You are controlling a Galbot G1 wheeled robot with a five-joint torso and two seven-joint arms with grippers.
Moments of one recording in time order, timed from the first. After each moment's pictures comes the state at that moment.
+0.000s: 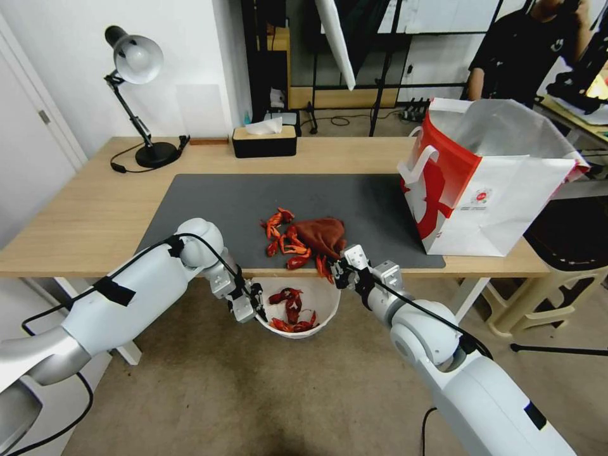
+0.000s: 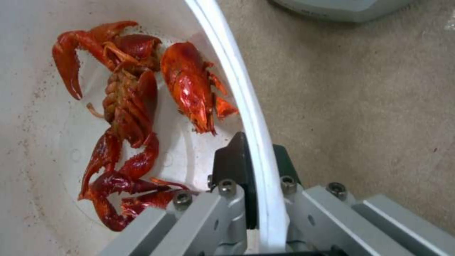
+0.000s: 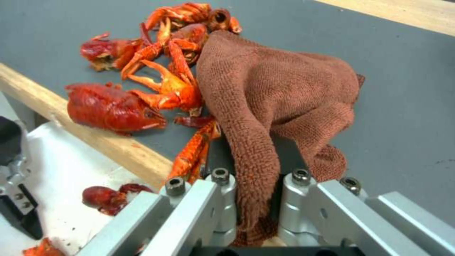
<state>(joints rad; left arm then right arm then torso) 0.36 -0.91 0.38 -1.42 0.34 -0.62 1.36 -1.06 1.12 0.09 2.00 0.32 -0.59 0.02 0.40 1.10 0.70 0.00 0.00</state>
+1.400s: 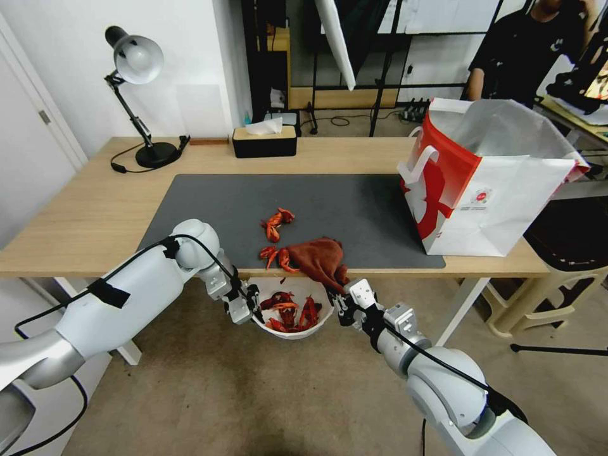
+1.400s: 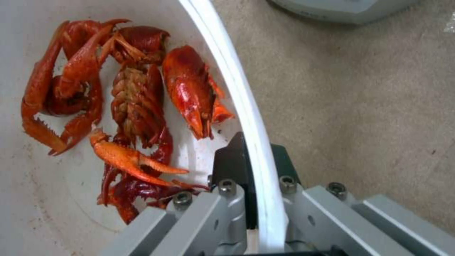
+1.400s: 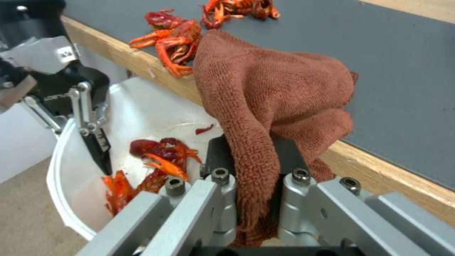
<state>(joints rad) 0.39 -0.89 0.36 -1.43 0.33 -0.63 1.37 -1.33 1.11 0.16 2.20 0.20 -0.53 -0.04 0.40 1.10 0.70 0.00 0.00</state>
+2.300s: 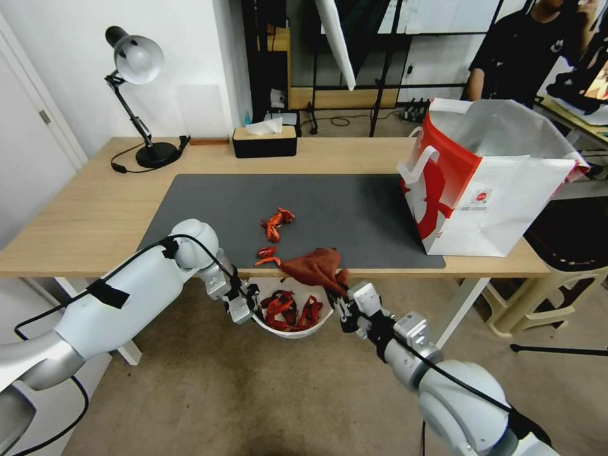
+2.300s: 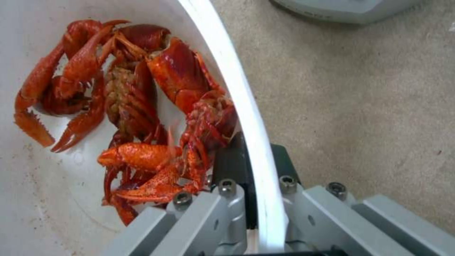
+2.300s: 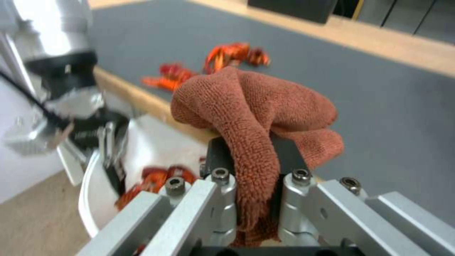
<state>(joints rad) 0.38 -0.89 0.36 -1.43 0.33 -0.63 1.37 -1.40 1.10 0.18 2.28 0.18 -0.52 -0.06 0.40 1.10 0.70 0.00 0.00</state>
